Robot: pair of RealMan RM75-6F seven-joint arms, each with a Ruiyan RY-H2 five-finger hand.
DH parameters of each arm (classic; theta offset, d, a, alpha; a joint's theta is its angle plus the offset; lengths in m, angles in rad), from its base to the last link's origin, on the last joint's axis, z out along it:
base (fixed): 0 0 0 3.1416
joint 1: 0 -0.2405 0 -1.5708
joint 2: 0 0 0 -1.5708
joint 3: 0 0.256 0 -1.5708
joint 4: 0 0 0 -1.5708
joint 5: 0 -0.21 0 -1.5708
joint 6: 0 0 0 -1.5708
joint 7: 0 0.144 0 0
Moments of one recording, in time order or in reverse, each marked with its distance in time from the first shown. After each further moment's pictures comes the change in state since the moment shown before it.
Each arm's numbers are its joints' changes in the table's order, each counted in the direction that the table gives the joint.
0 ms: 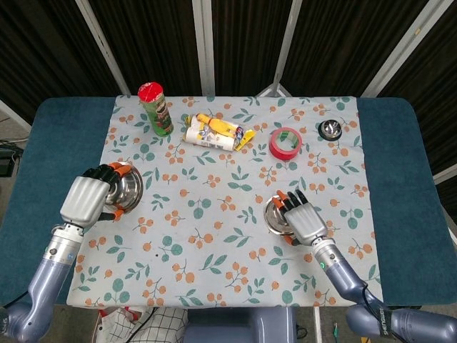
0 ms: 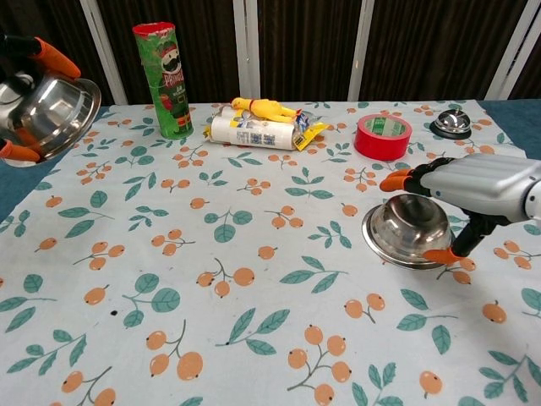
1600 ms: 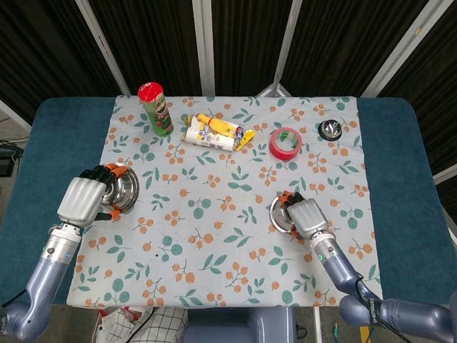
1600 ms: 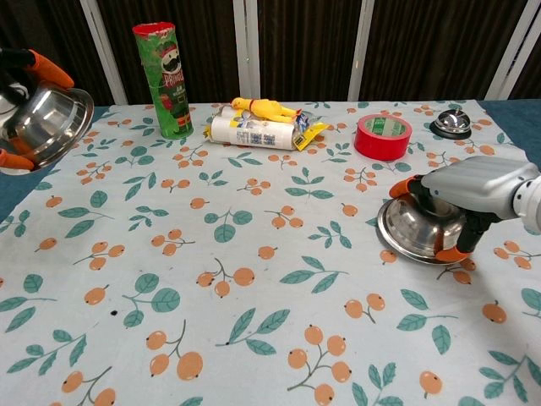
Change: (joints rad) left arm -0.018 0.020 -0.001 0.064 -0.023 0.015 -0.044; right arm -0.077 0.033 -0.049 0.073 -0.112 -0.052 0.070
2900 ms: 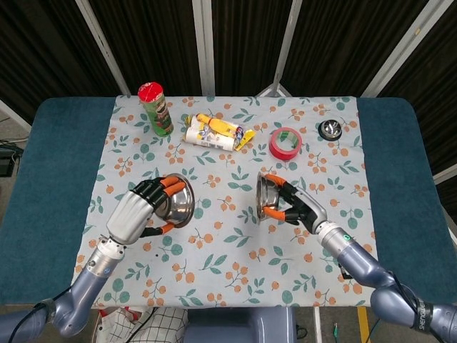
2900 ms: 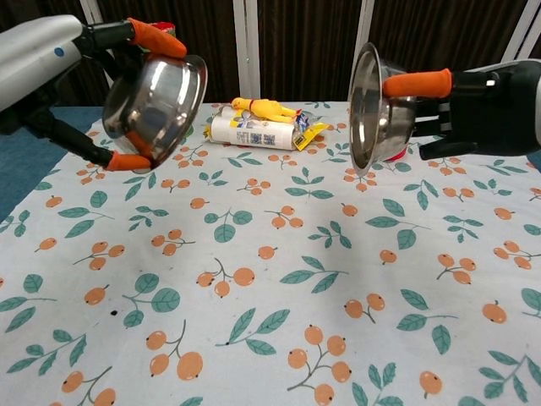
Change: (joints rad) left arm 0.052 0.321 0.015 0.232 -0.406 -0.167 -0.268; right arm 0.156 -0.276 0.407 -0.274 0.075 0.485 1.595
